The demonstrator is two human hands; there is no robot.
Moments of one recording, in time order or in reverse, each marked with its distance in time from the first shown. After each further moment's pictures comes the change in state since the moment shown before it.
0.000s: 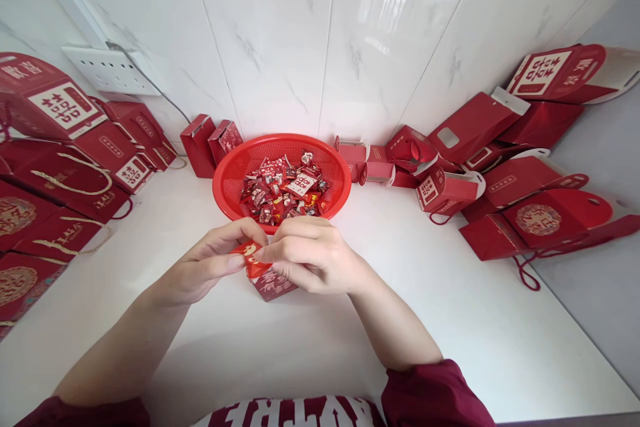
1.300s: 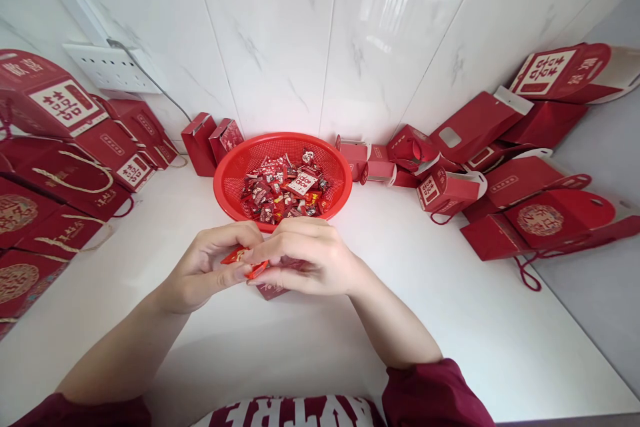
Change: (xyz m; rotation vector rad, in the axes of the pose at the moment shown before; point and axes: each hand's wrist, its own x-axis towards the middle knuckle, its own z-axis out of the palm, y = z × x) left_hand -0.005 0.003 0.008 0.283 0.095 0.104; right_hand 0.011 -0.008 0.006 0.079 0.033 0.034
